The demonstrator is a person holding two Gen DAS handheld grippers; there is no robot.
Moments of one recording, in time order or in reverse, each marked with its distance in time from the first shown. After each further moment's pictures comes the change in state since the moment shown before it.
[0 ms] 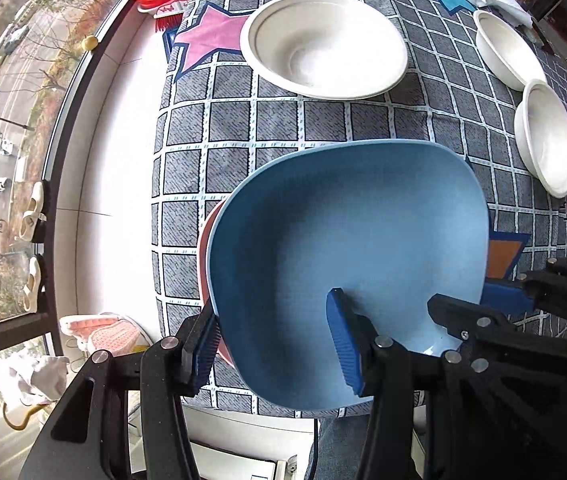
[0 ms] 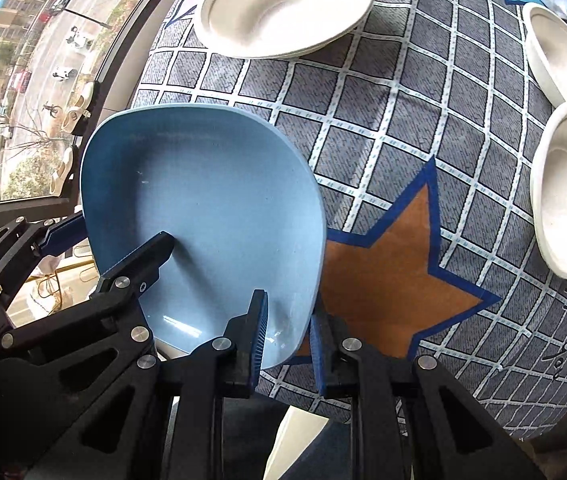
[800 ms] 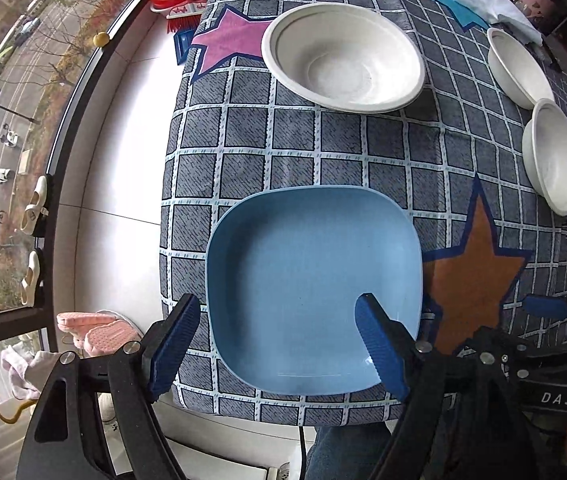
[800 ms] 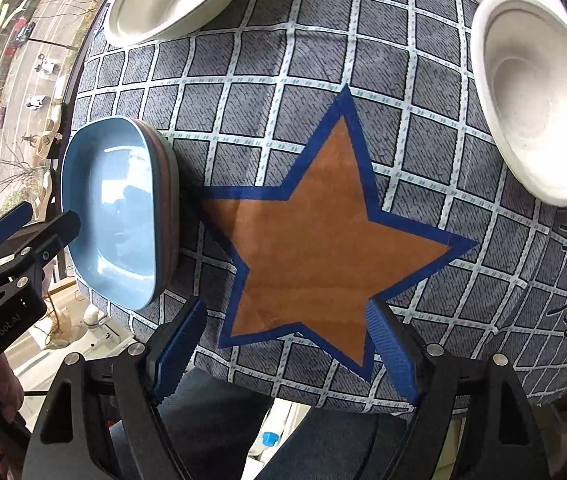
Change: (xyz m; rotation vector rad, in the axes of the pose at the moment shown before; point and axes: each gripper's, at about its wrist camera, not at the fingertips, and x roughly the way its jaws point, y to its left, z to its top) left arm 0.004 -0.006 -0.005 -0.017 -0.035 -0.006; right arm 0.029 -0.042 -0.039 0.179 0.026 -0.018
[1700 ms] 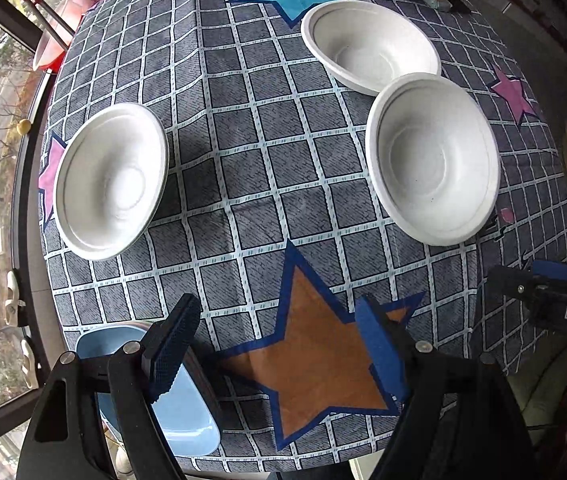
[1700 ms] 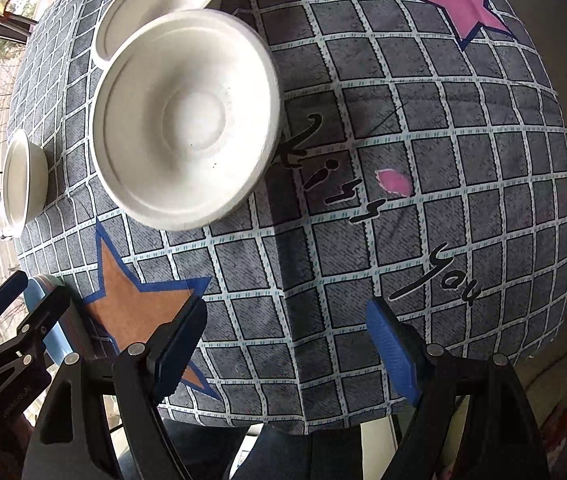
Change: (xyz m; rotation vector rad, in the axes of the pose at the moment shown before) left arm -0.013 -0.175 0.057 0.258 -0.037 -0.061; right arm -0.051 -0.169 -0.033 0.409 -0.146 -0.010
